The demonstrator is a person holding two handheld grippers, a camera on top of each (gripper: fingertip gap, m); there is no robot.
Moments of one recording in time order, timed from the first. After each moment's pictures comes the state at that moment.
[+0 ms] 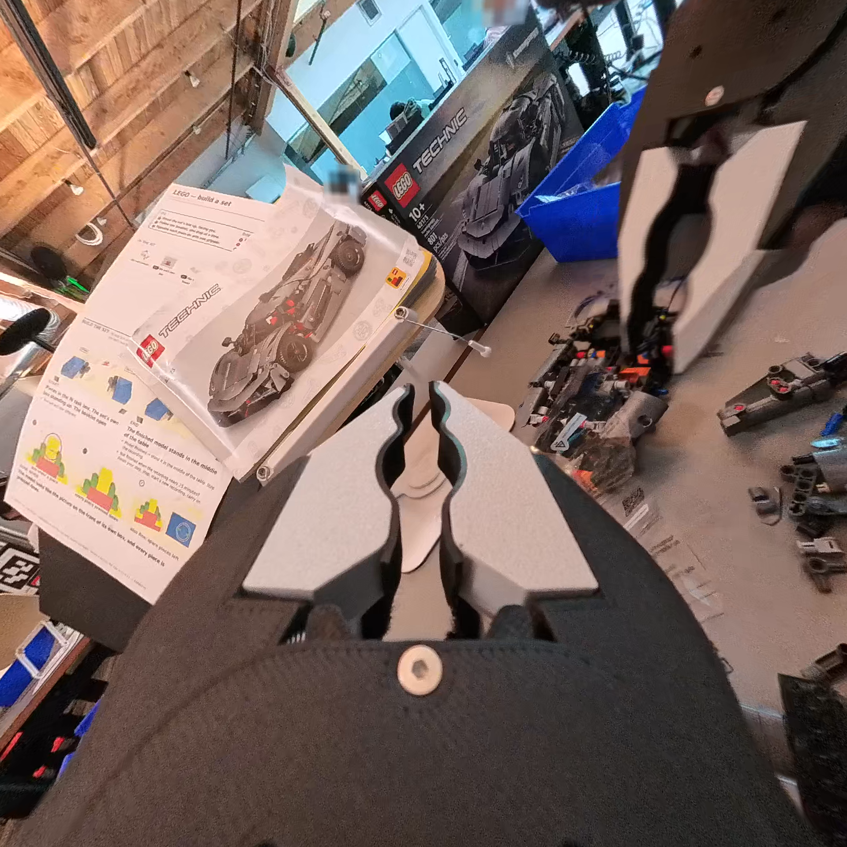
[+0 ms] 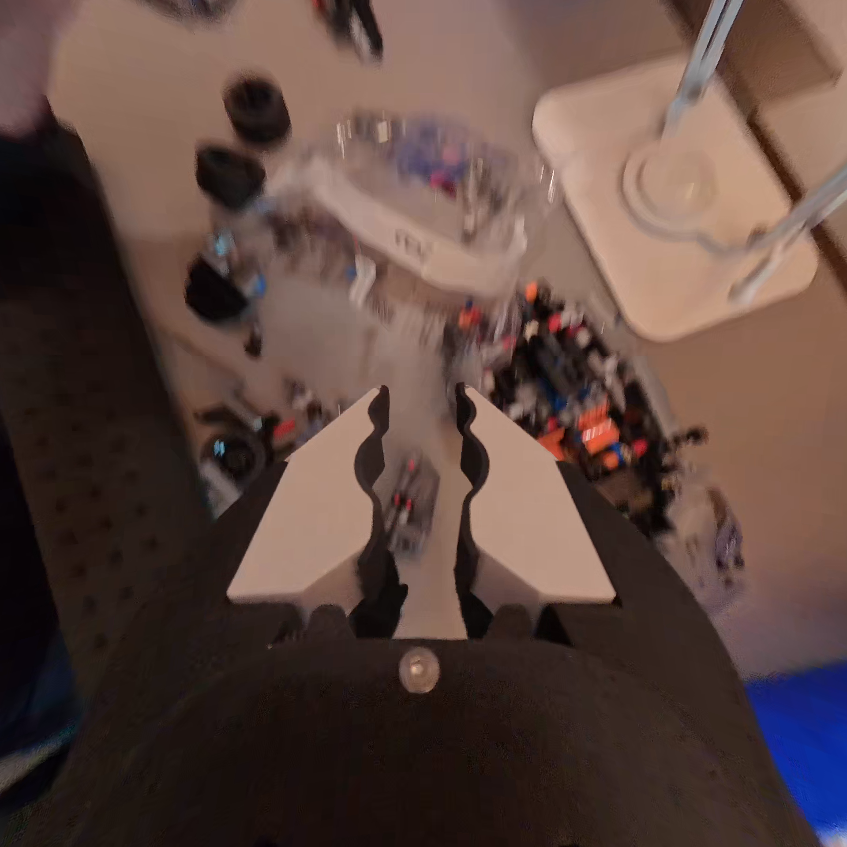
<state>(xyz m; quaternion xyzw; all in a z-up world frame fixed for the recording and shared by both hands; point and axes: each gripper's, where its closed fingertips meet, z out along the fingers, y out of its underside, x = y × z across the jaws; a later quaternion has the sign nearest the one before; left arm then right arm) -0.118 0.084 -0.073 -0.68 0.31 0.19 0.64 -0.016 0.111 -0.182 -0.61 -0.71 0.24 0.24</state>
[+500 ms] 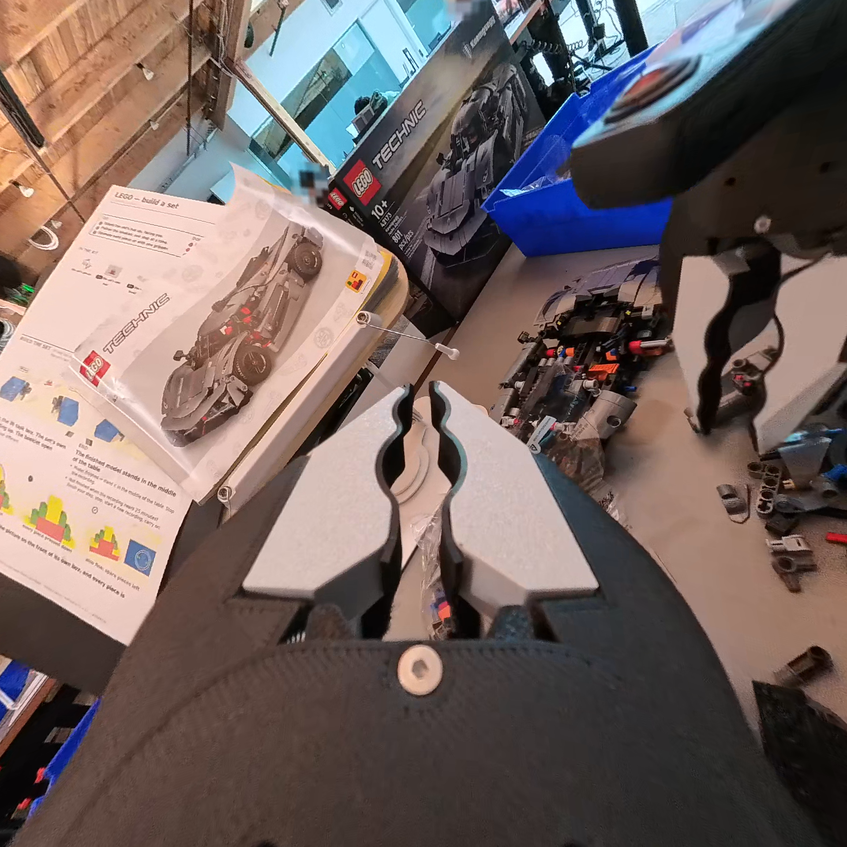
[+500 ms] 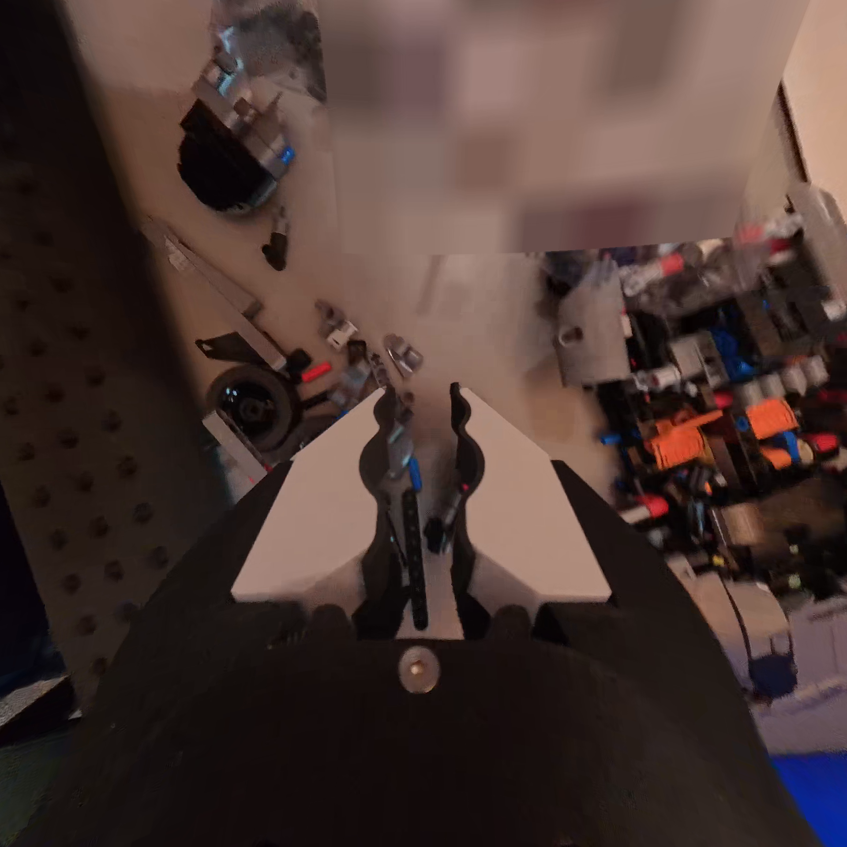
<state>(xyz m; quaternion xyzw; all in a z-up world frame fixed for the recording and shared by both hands) -0.100 0.094 -0.088 -0.68 0.33 0.18 0.62 -0.010 0.072 -0.248 -0.60 -0.75 0.22 0.17</state>
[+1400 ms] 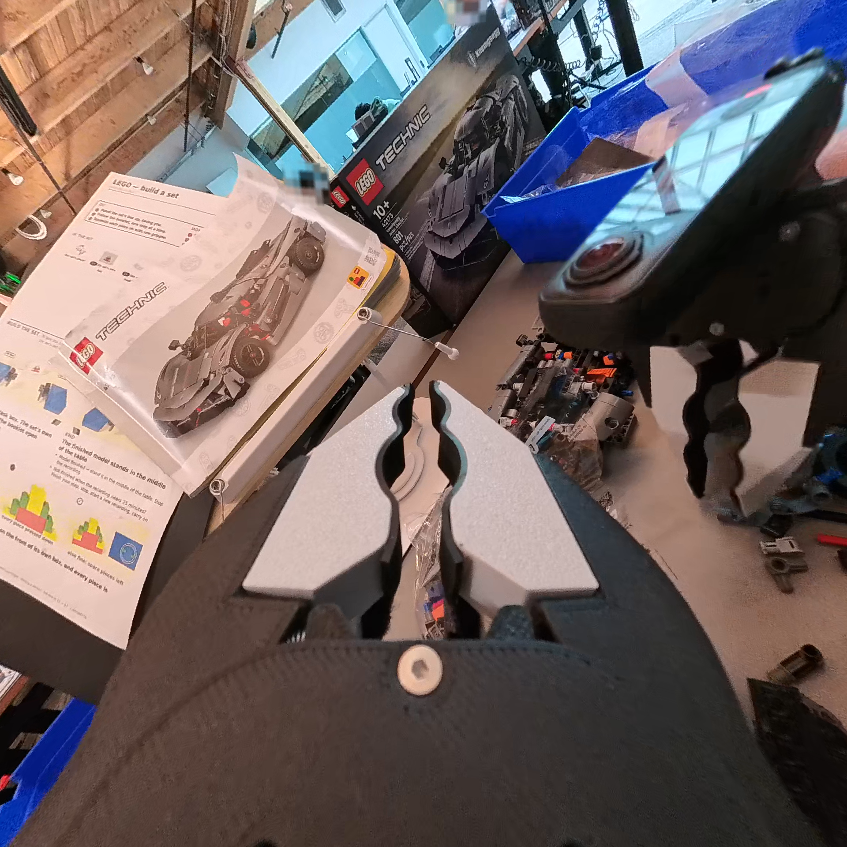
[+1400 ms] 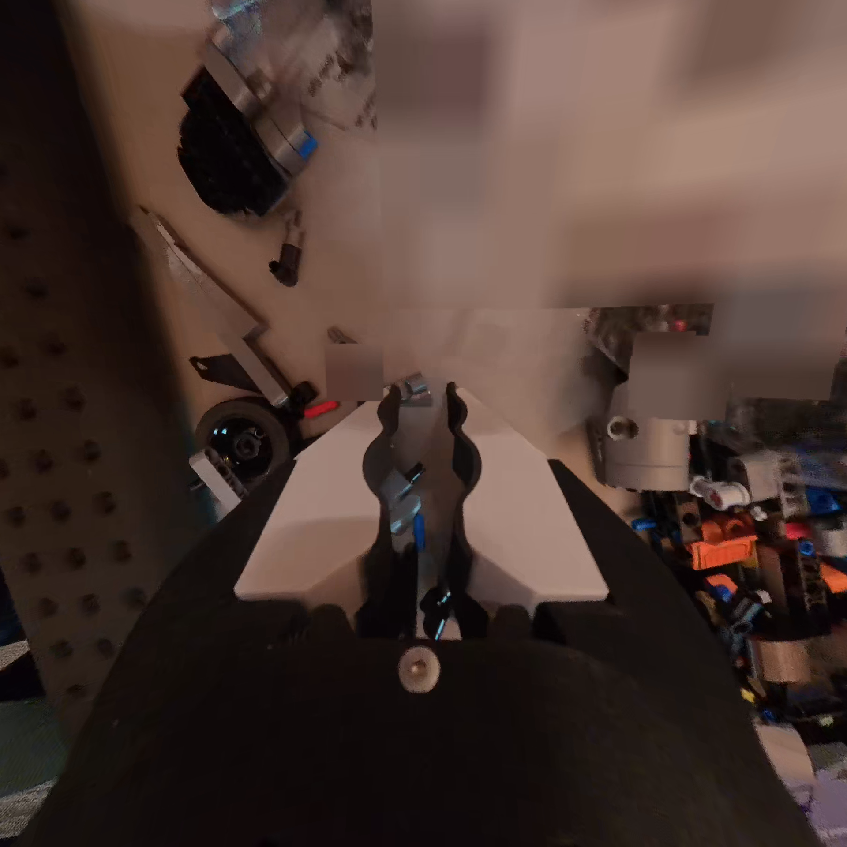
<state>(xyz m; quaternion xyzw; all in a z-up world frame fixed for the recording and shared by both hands) -0.105 0.093 -0.088 -0.69 0.32 0.16 0.63 -0.031 0.058 -0.272 -0.57 -0.79 0.20 0.12</state>
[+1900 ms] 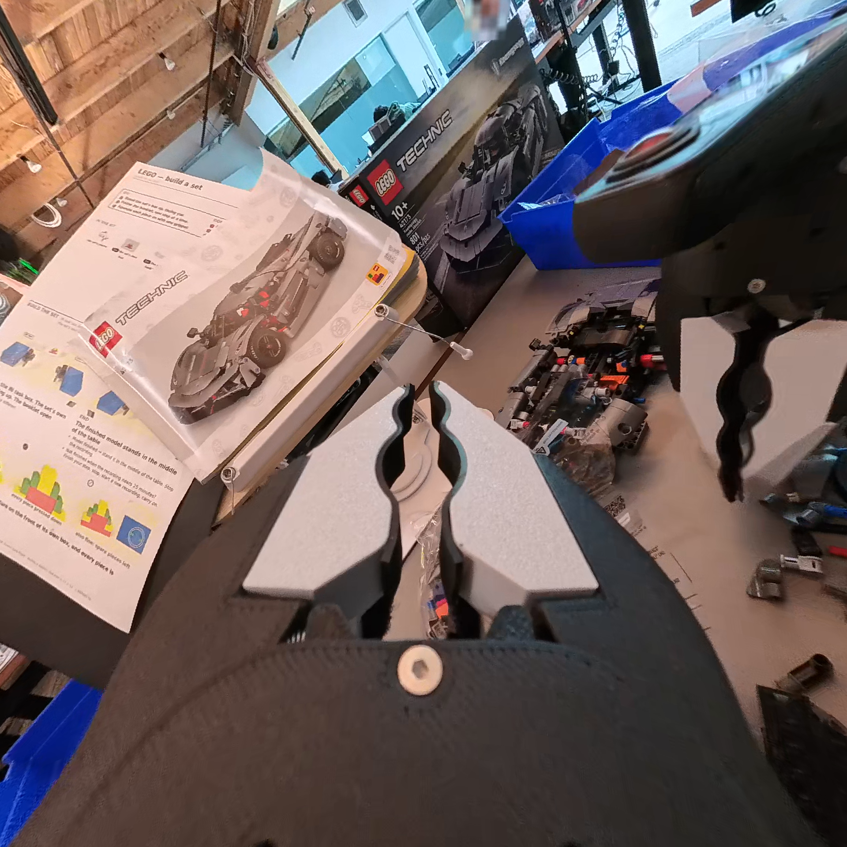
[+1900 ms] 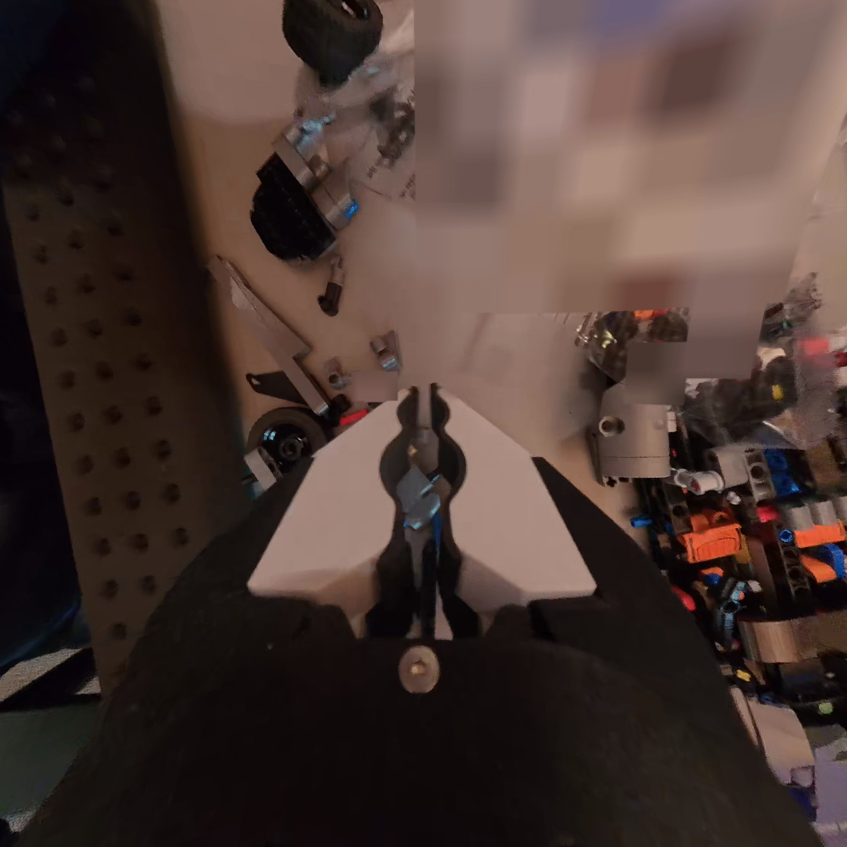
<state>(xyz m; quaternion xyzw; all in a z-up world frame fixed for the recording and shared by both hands) -0.115 0.092 -0.083 -0.69 0.30 0.16 0.64 -0.032 0.049 -0.245 -0.57 -0.77 0.25 0.14</state>
